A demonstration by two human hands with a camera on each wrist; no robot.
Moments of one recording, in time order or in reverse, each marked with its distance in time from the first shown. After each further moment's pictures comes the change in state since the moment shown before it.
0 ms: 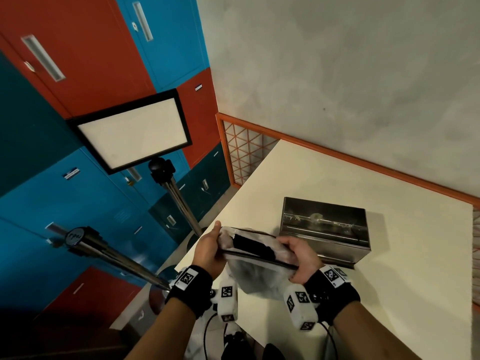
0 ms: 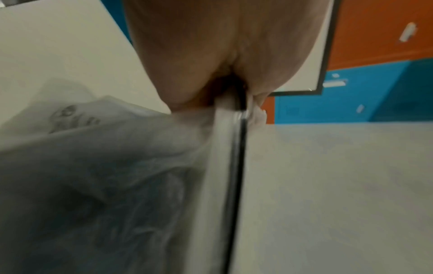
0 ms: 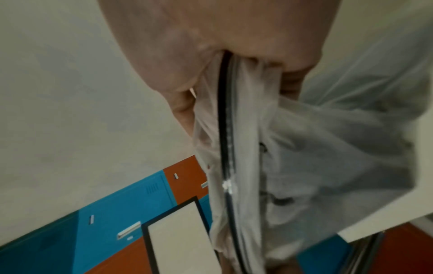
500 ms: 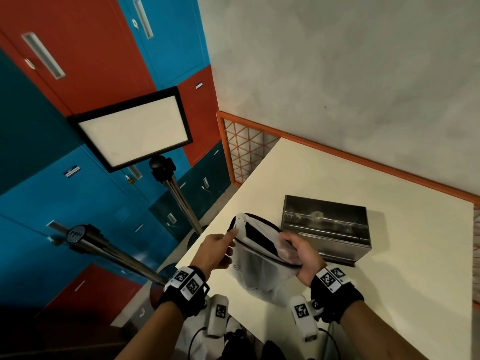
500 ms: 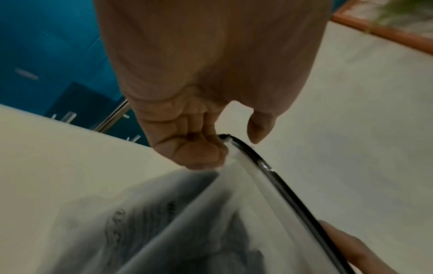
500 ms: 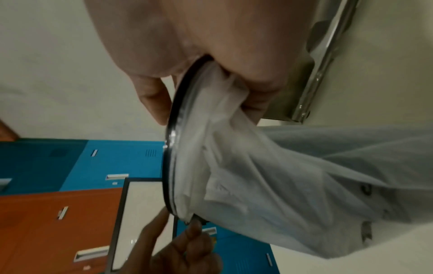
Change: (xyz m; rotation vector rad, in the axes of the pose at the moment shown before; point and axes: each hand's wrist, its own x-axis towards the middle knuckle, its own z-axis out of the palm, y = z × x) left_hand -0.004 0.003 -0.015 1.026 0.045 0.178; right_hand -0.010 0.001 -0.002 -0.044 -0.103 -0.215
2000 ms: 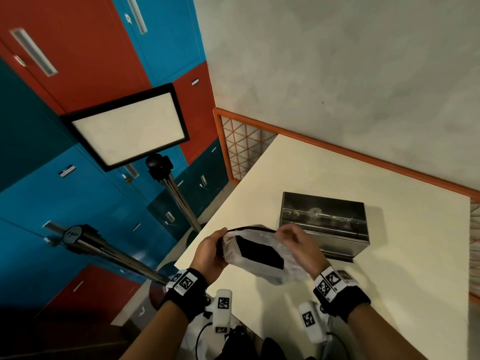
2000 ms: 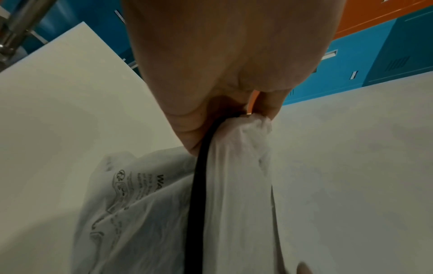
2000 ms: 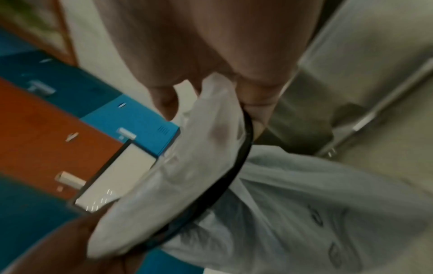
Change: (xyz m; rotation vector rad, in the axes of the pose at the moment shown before) left_hand 0.013 -0.025 0.006 -0.702 -0.213 -0.054; right_hand -0.006 -0.003 -0.013 -0.931 0.104 -0.468
